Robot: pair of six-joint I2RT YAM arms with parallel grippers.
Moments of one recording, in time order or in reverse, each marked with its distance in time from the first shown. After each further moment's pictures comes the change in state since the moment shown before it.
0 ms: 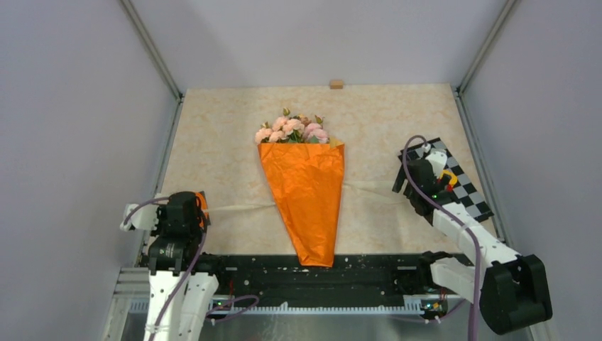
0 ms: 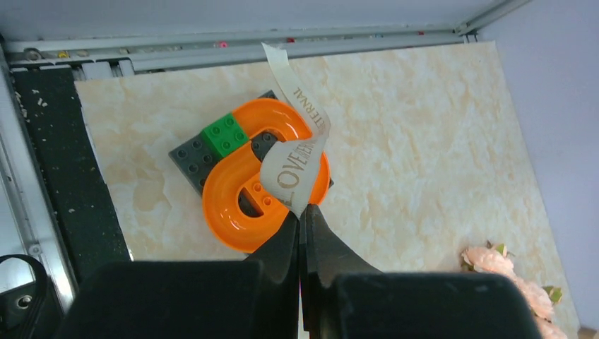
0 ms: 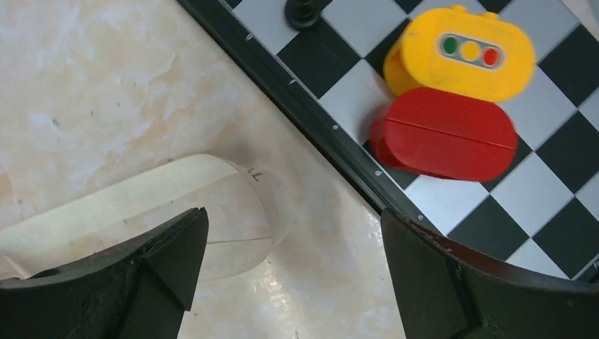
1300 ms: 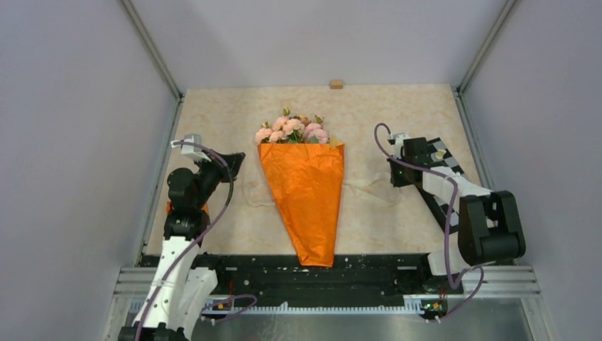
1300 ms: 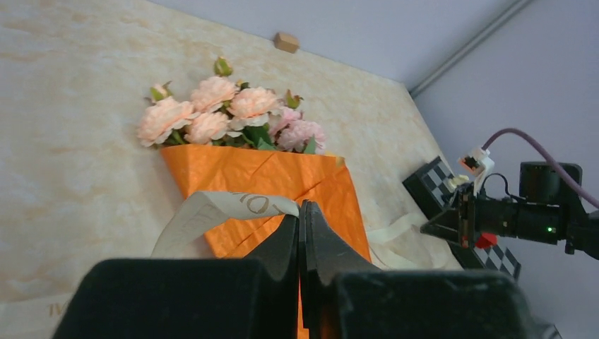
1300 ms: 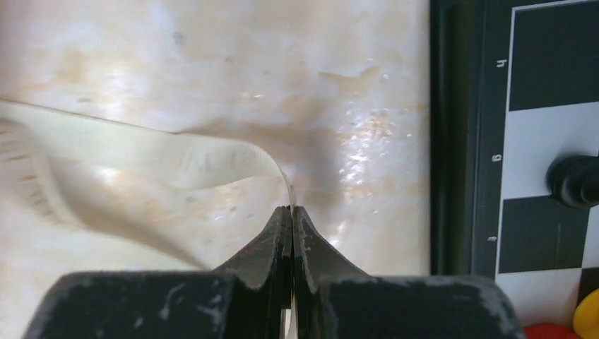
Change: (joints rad) left arm 0.000 0.217 -0.148 1.030 1.123 0.597; right arm -0.117 0.512 0.248 0.068 -0.552 -0.607
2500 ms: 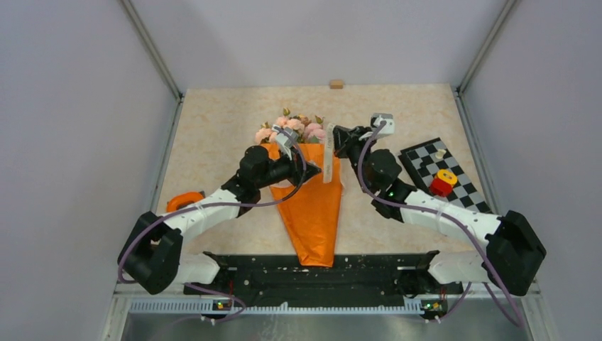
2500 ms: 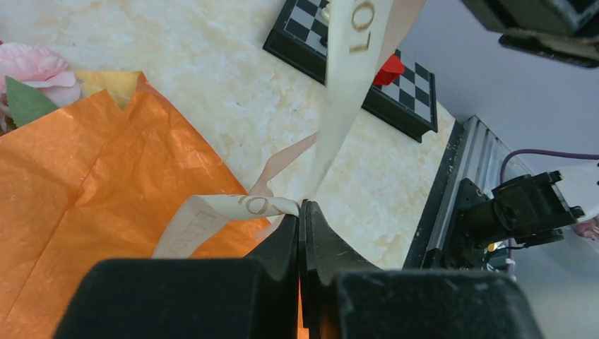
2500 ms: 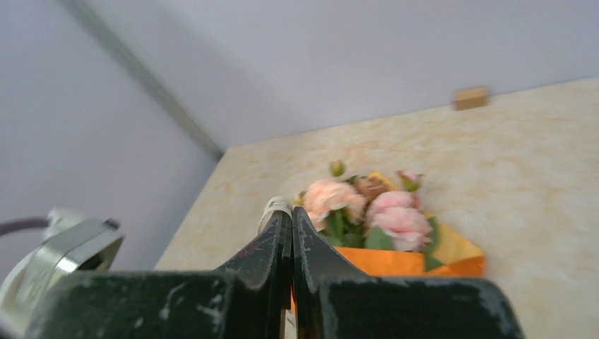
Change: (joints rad) left arm -0.562 0.670 0.180 0.381 0.173 0.150; right arm 0.681 -0.256 0.000 0.911 0.430 0.517
